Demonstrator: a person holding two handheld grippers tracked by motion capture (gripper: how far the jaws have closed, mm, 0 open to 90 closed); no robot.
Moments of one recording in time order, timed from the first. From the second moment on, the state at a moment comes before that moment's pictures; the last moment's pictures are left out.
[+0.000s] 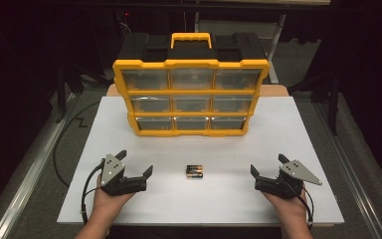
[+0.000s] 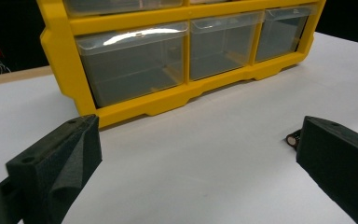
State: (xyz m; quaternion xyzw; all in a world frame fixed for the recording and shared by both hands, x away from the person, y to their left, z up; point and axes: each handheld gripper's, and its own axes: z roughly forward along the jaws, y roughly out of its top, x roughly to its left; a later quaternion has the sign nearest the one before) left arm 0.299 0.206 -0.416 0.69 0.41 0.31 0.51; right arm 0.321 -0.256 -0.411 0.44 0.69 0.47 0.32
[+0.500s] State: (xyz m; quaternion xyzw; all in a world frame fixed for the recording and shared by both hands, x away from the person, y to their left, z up) left arm 0.300 0.207 -0.417 0.68 0.41 0.32 0.51; right arm 0.323 -0.257 -0.414 0.44 0.69 0.46 0.33
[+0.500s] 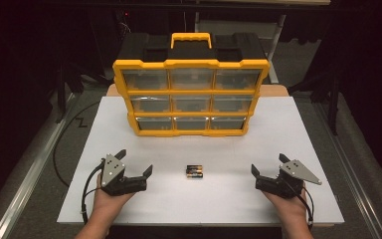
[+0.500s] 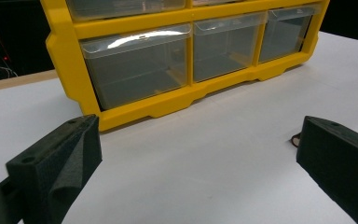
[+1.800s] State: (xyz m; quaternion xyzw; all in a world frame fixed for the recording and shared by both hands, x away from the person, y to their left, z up) left arm 0.302 0.206 -0.419 0.69 0.42 0.32 0.49; right arm 0.340 -0.238 -0.415 0.42 0.70 0.46 0.35
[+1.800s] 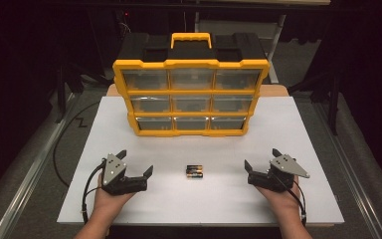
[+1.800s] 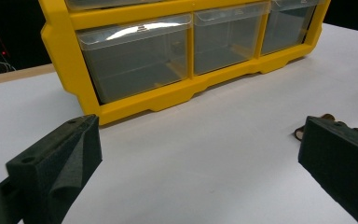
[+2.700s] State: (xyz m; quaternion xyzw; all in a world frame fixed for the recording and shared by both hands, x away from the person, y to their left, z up) left arm 0.301 0.207 -0.420 0.69 0.42 0.30 0.51; right arm 0.385 -0.216 -0.414 0.42 0.70 0.46 0.35
